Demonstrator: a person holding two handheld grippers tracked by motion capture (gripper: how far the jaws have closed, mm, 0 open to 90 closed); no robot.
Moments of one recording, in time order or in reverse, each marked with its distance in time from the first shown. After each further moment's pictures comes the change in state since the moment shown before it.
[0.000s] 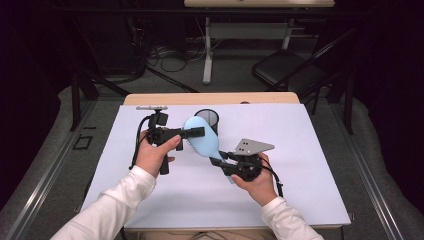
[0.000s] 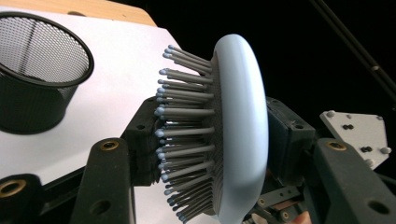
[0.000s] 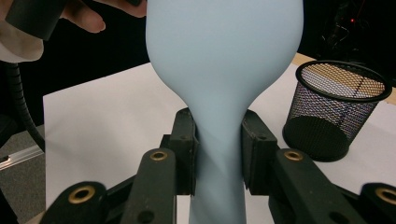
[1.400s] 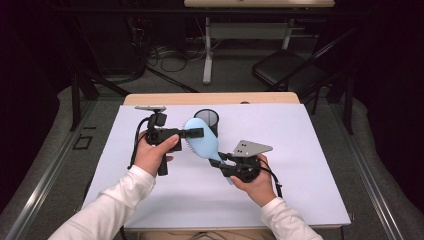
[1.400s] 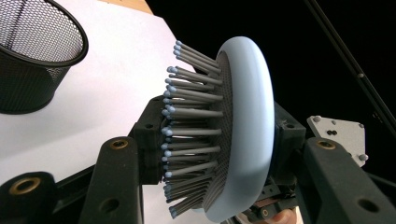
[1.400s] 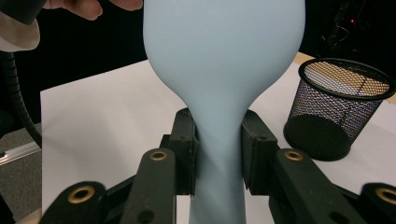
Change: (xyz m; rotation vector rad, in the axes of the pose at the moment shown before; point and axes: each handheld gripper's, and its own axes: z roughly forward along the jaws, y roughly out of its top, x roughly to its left) left arm 0.002 -0.001 -0.002 0.024 -0.024 -0.076; right arm 0.002 -0.003 0.003 0.006 -0.003 -0.014
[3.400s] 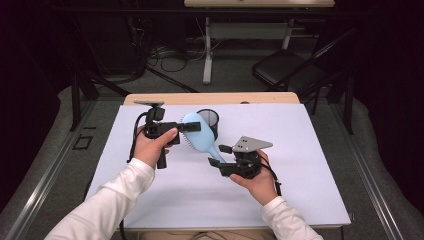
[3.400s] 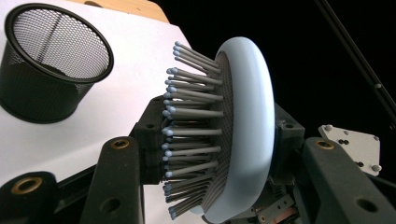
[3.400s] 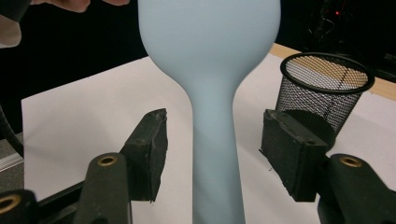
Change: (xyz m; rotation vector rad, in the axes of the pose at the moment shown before) left arm 0.009 0.016 -0.002 -0.019 0.055 -0.011; right arm -0.009 0.003 0.004 0.013 -0.050 0.044
